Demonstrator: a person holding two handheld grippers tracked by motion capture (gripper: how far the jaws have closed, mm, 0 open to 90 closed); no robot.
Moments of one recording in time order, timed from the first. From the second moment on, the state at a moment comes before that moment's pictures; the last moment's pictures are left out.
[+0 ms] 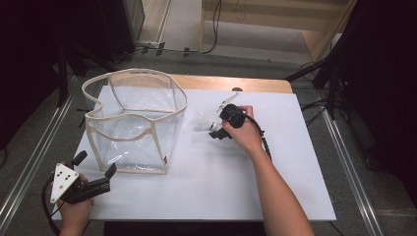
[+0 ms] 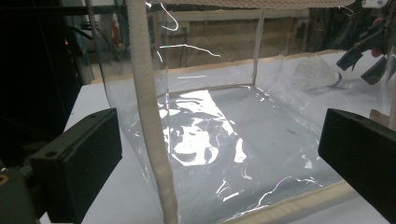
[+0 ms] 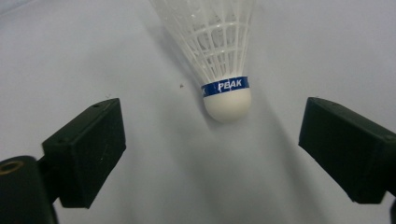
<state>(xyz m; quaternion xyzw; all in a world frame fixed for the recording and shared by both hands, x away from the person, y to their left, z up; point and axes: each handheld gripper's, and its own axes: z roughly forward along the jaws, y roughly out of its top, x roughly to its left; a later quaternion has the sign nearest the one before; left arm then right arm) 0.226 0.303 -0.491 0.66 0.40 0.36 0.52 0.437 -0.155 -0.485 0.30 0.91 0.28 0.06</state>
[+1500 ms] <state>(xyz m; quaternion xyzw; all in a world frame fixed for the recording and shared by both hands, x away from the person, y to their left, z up) 0.226 0.302 -0.491 0.66 0.40 0.36 0.52 0.437 -0.151 -0.483 0.33 0.90 0.29 0.07</state>
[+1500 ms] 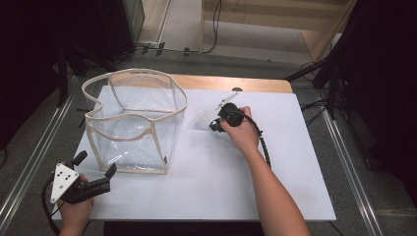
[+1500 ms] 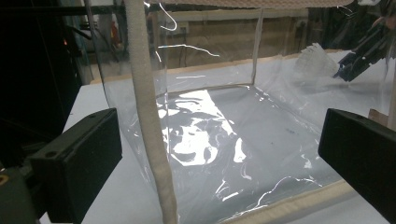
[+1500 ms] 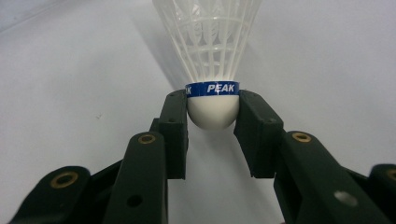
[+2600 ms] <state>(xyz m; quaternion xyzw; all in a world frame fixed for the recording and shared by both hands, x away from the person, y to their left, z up) 0.226 0.302 -0.491 0.66 0.40 0.36 0.52 0.423 -0.156 -0.441 0.35 0.86 0.36 0.09</state>
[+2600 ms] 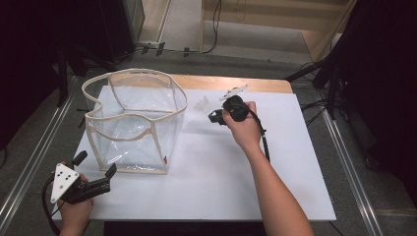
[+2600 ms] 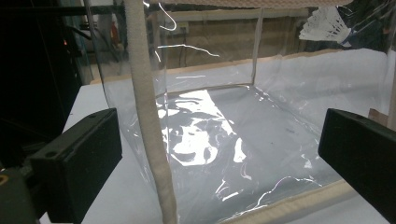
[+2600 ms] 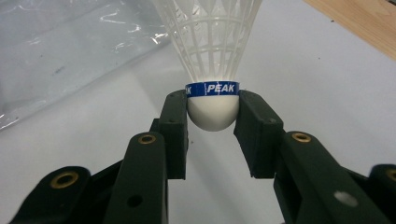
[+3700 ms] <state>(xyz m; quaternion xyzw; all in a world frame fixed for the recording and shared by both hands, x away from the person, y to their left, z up) 0.226 0.302 -0.491 0.66 0.40 0.36 0.52 0.407 -0.163 -0.410 0.35 0.83 0.42 0.11</state>
